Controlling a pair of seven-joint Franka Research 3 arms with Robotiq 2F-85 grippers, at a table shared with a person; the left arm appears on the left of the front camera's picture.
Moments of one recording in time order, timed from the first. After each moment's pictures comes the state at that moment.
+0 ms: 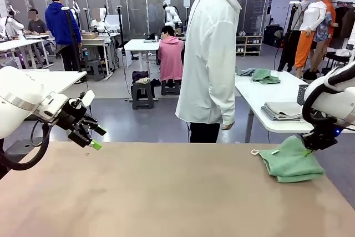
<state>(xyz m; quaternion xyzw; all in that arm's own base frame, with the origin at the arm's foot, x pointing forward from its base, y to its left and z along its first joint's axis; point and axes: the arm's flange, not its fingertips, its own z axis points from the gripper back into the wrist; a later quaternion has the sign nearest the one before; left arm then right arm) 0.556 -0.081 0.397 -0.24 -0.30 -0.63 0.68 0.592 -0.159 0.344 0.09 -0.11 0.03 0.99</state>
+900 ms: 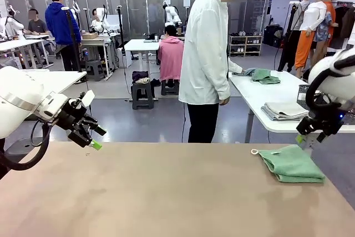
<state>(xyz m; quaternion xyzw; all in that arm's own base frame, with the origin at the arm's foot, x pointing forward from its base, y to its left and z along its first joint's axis) 0.556 -0.081 0.397 -0.24 -0.30 -0.63 0.68 0.585 -0.141 0.409 0.09 -0.10 0.09 0.99</state>
